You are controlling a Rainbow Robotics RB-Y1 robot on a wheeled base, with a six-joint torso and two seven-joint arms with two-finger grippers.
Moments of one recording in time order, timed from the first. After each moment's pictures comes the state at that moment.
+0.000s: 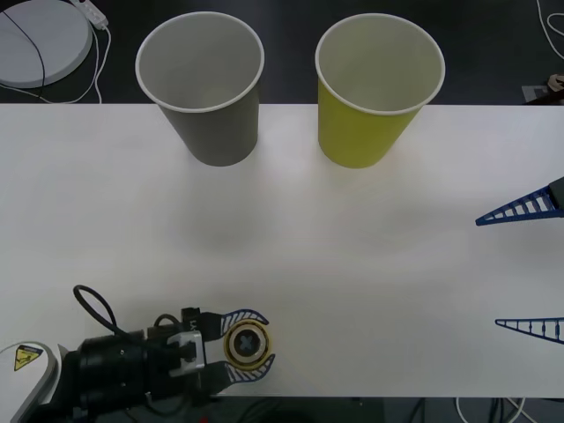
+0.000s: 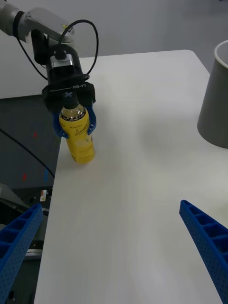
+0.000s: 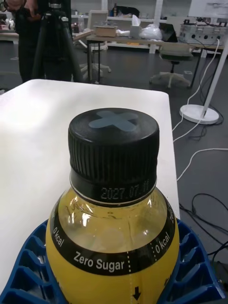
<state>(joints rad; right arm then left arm) 0.27 -1.12 -0.39 -2.03 0.96 -1.35 -0.06 0.29 0.49 -0.22 -1.84 -1.35 -1.05 -0.36</state>
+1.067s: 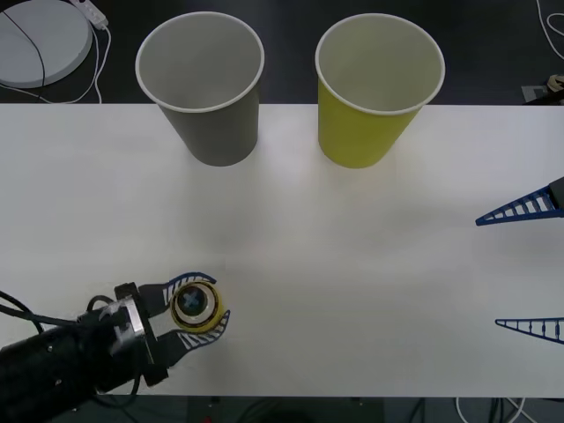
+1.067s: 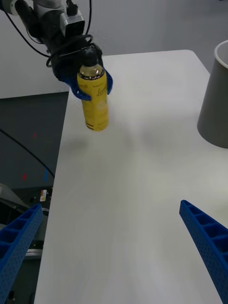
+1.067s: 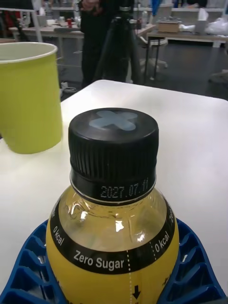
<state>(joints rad) 0.27 -1.12 -0.39 -2.03 0.96 -1.35 -0.06 0.47 0.61 -0.10 -2.10 -1.21 -0.79 -0.25</state>
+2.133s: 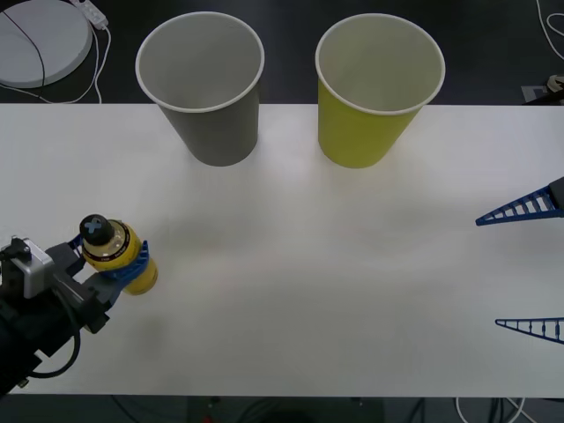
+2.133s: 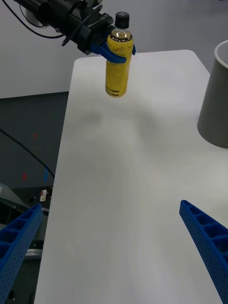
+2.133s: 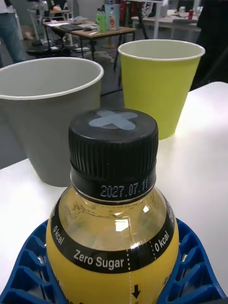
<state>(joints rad) 0.27 -1.12 -0.39 -2.03 0.96 -1.35 -0.06 0.59 0.68 0.04 -2.19 -1.02 -0.41 -0.19</state>
